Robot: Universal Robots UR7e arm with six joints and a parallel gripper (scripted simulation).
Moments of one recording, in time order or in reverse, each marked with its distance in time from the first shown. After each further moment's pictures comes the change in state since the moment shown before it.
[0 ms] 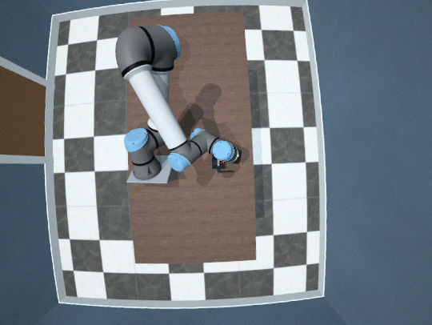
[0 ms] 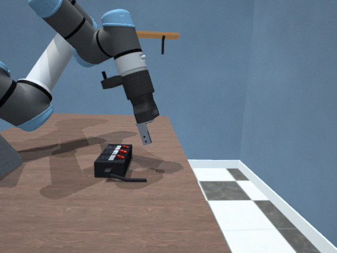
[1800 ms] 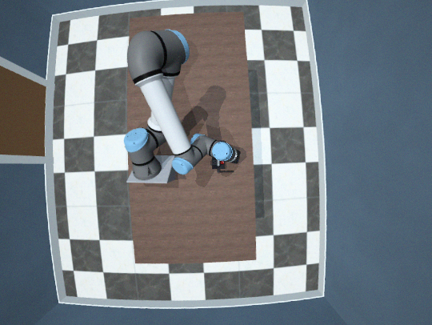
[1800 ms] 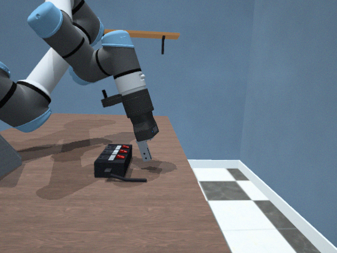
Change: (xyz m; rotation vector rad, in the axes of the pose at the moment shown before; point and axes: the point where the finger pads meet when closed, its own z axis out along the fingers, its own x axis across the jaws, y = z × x) arm -0.002 -0.015 0.046 -0.009 -0.001 0.001
